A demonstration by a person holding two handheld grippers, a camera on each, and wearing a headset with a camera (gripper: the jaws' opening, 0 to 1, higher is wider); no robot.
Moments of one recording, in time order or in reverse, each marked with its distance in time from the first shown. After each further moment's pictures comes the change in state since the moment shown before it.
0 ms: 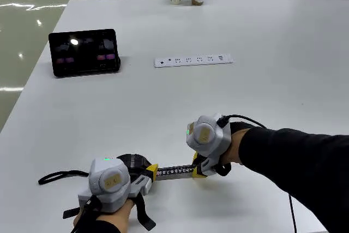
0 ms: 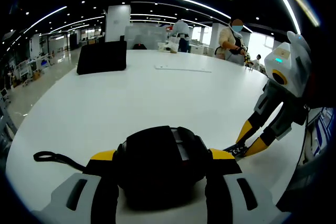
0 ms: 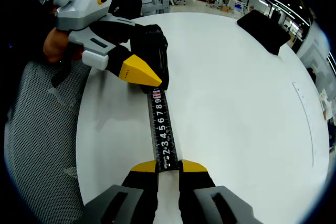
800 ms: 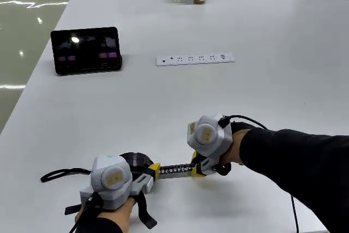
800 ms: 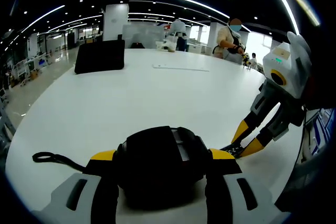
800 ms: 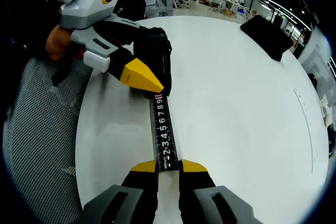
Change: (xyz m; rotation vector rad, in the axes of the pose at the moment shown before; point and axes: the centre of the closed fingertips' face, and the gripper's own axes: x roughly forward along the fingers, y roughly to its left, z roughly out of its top) left arm -0.001 -0.001 0.000 0.003 0.011 -0.022; right arm 0.003 0.002 0.008 -0.035 -0.029 0.005
